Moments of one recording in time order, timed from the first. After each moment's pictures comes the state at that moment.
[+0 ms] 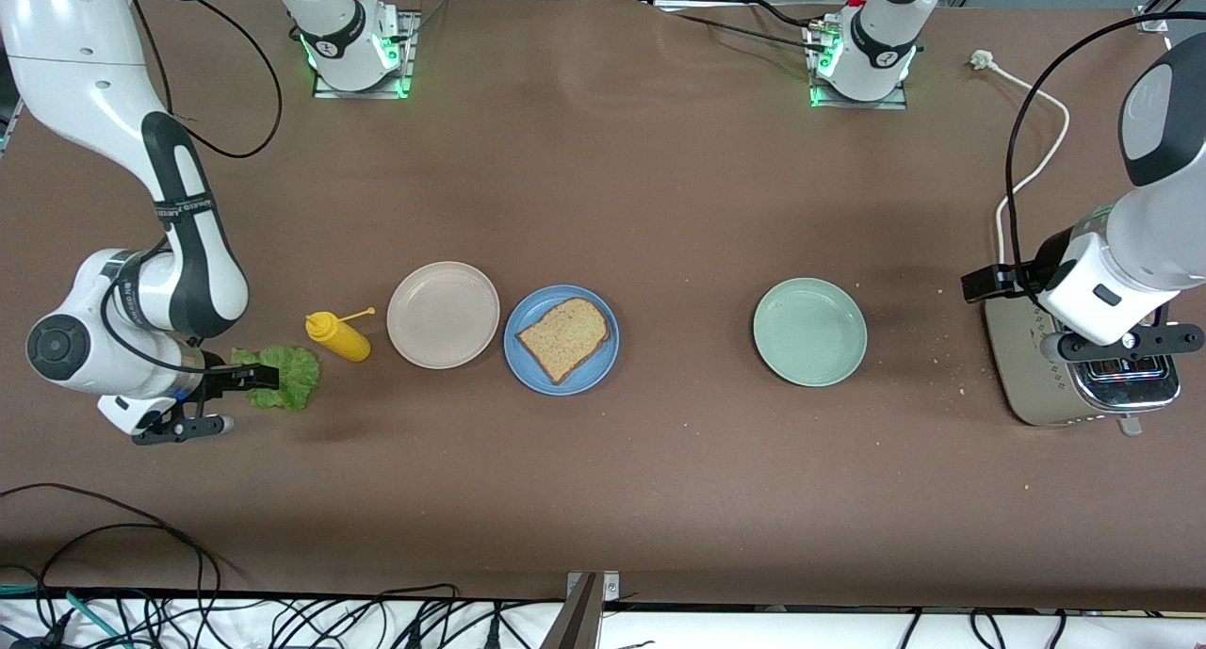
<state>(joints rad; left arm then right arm) 0.10 0.38 -0.24 -1.26 0.14 1.45 -0.23 -0.06 0.73 -0.02 -1.52 0.00 2.20 -0.24</state>
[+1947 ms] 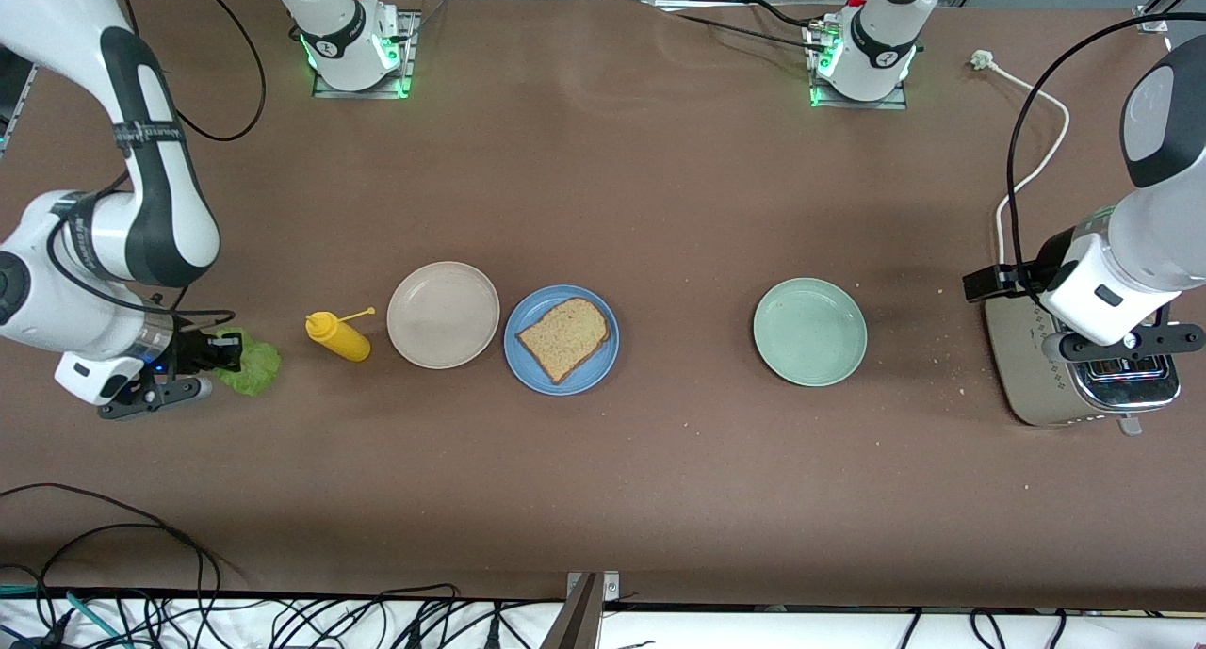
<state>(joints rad) 0.10 0.38 -0.24 -1.26 0.14 1.45 -0.23 -0.06 0.49 0.02 -1.65 0.01 2.14 -0.34</state>
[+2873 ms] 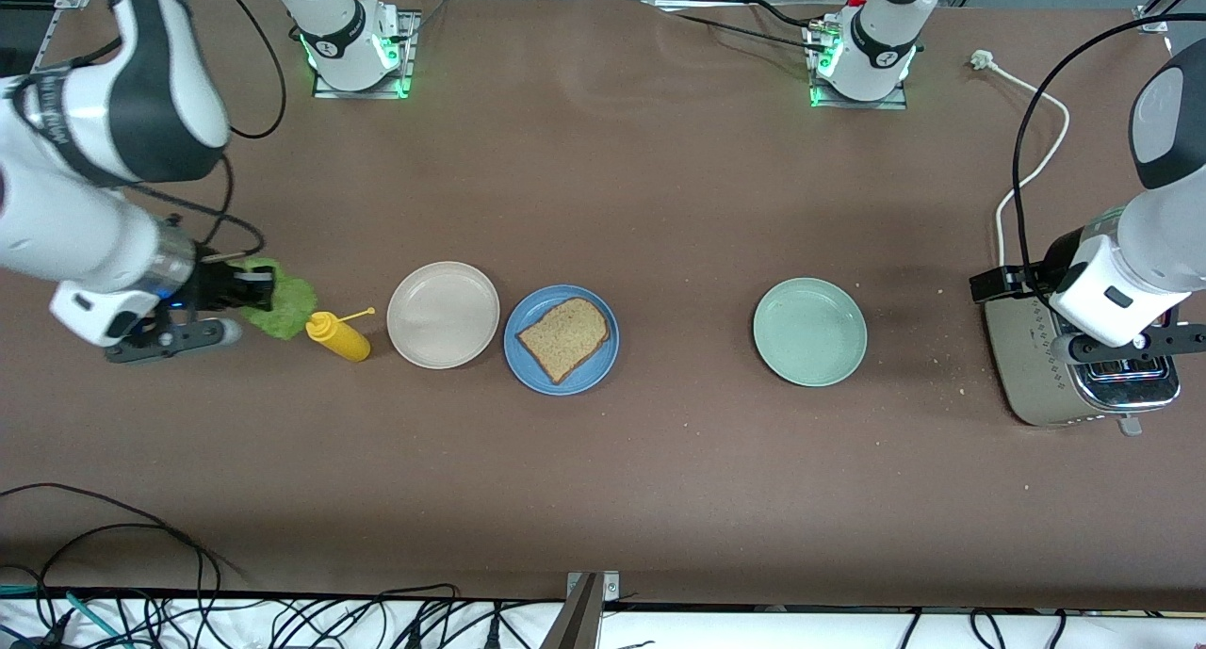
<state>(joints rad) 0.12 0.38 -0.24 -1.26 0.14 1.45 -0.23 0.08 0.32 0.09 -1.52 0.01 1.76 -0.01</state>
